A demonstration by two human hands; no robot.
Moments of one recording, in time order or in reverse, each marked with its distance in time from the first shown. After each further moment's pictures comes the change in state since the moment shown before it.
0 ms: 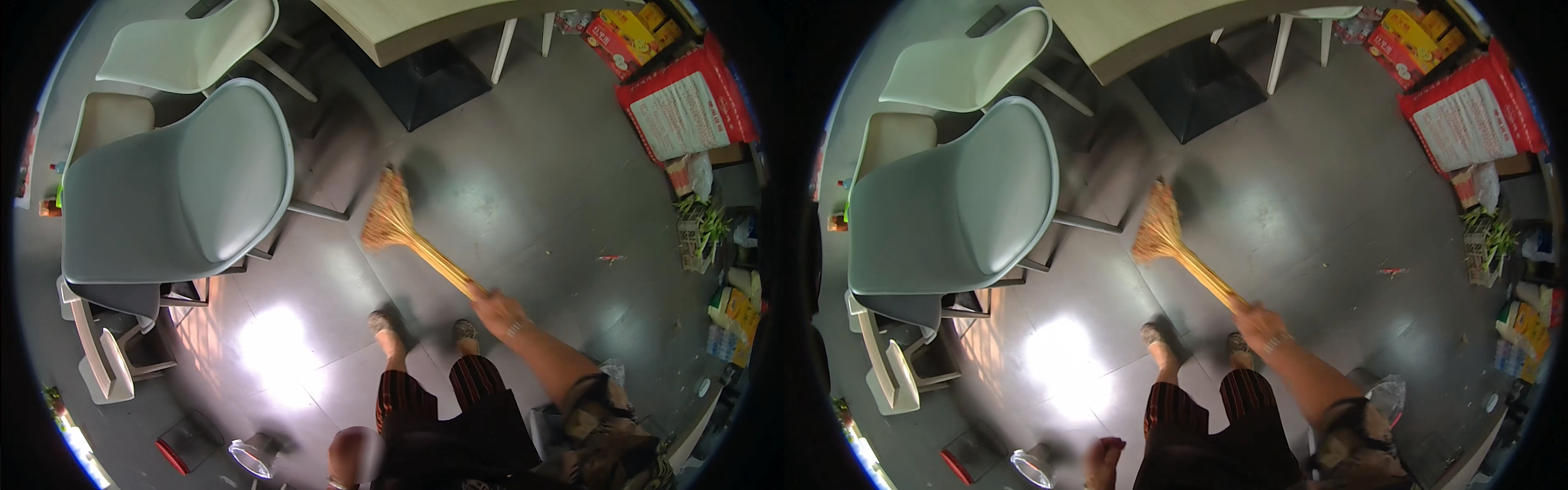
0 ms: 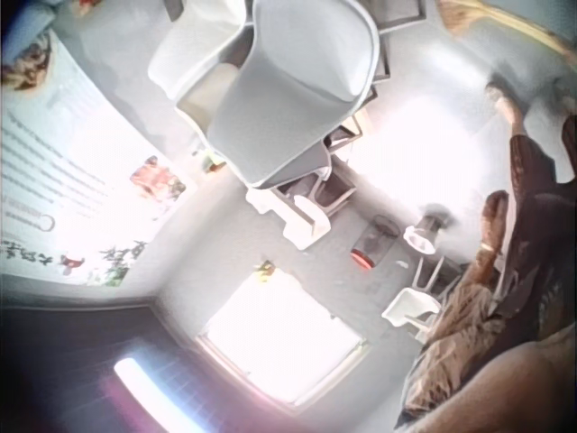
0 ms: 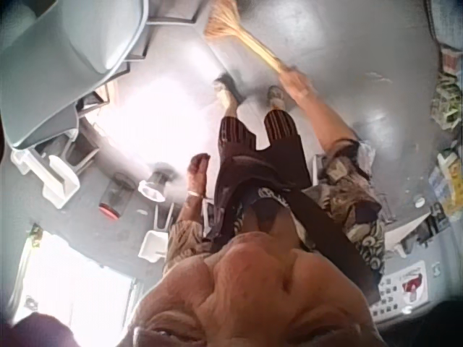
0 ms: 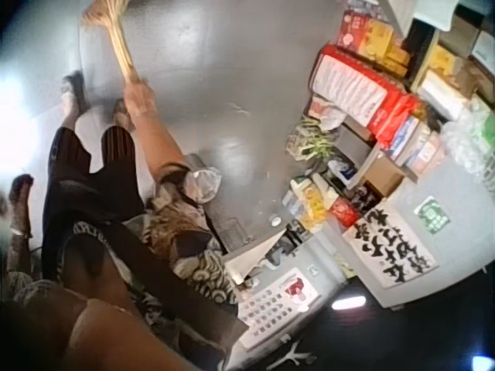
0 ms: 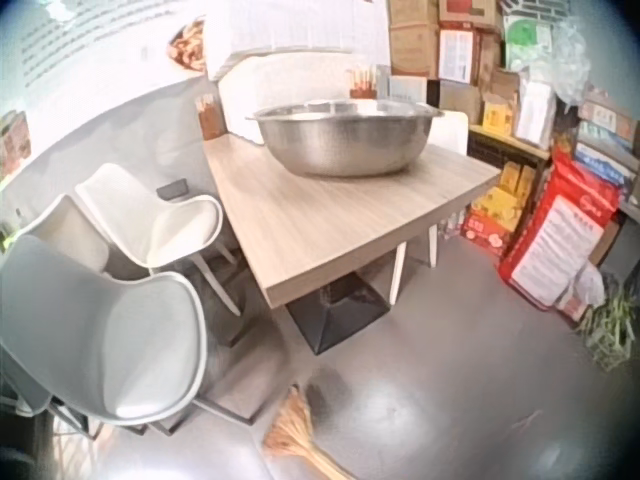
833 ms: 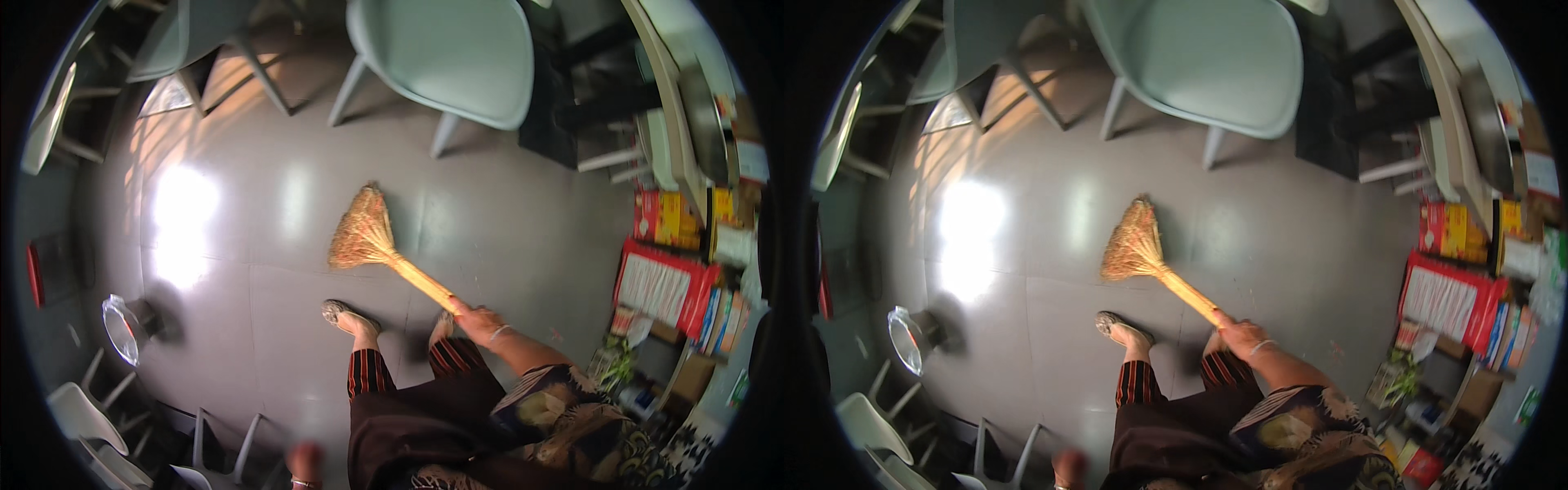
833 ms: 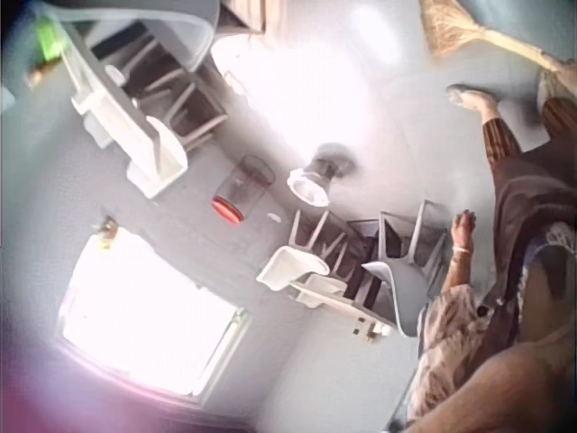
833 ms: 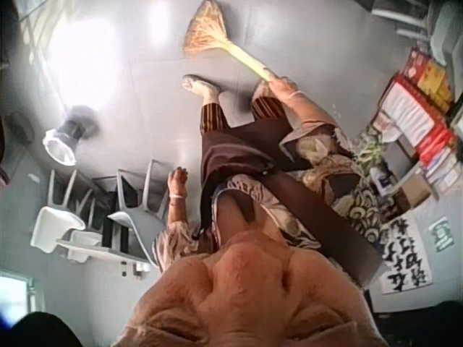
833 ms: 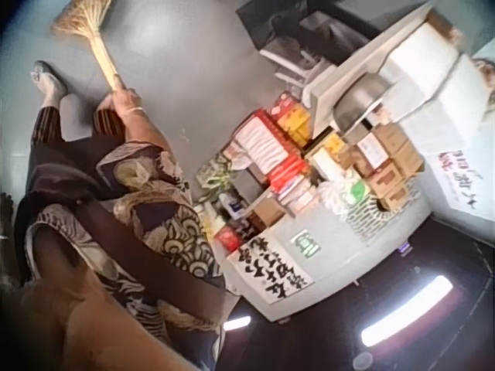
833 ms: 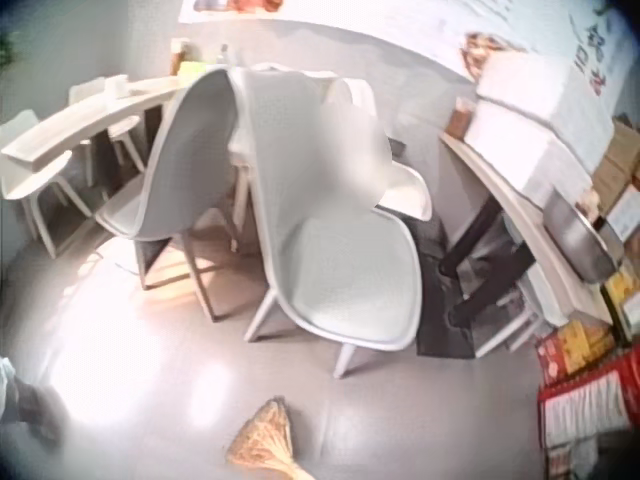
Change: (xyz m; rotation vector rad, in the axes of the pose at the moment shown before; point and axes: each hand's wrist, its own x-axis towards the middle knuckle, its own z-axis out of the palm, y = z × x) left_hand -0.162 -0.483 0.015 0.634 0.245 0.073; right_hand -0.036 -0.190 0.085 -0.417 -0.473 -0.207
